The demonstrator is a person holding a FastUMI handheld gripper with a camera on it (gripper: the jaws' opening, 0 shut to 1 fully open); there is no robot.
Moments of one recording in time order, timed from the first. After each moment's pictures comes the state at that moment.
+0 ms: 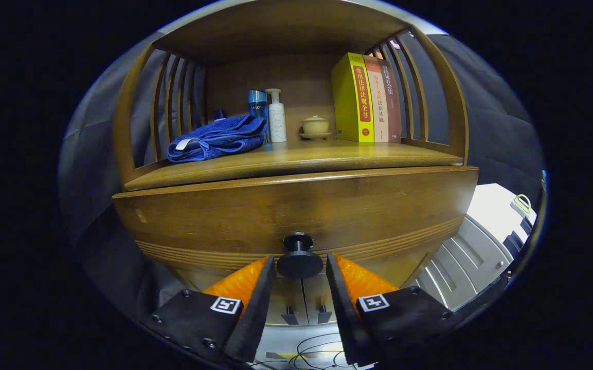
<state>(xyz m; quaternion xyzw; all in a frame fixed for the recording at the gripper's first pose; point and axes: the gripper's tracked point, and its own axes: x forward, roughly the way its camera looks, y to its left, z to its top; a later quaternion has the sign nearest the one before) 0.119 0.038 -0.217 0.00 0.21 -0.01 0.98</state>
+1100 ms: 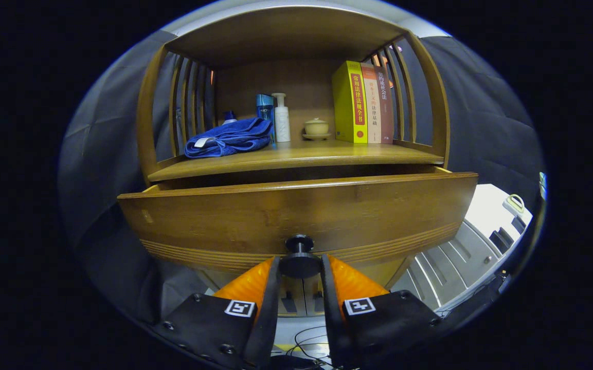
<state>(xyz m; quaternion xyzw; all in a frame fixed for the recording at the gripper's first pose) 0.055 0.038 -0.207 0.00 0.23 0.00 0.97</state>
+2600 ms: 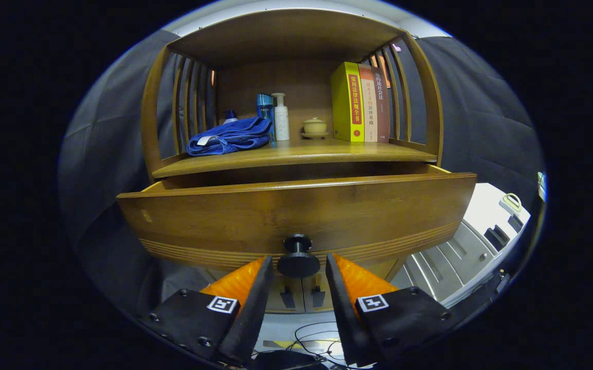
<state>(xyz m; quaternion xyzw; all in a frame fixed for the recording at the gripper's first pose) 0.049 0.036 -0.206 0.00 0.23 -0.01 0.97</state>
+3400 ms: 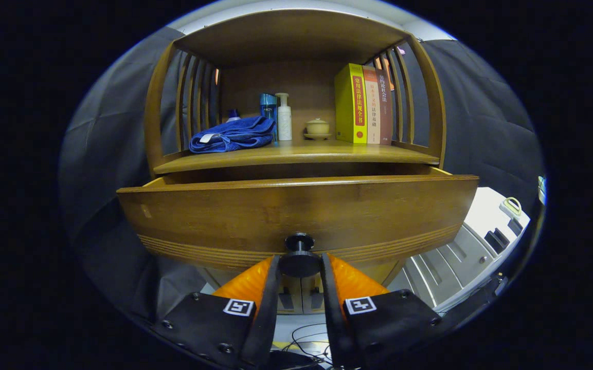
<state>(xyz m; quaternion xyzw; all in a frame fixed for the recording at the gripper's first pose) 0.046 0.038 -0.207 -0.01 0.22 0.00 0.97</state>
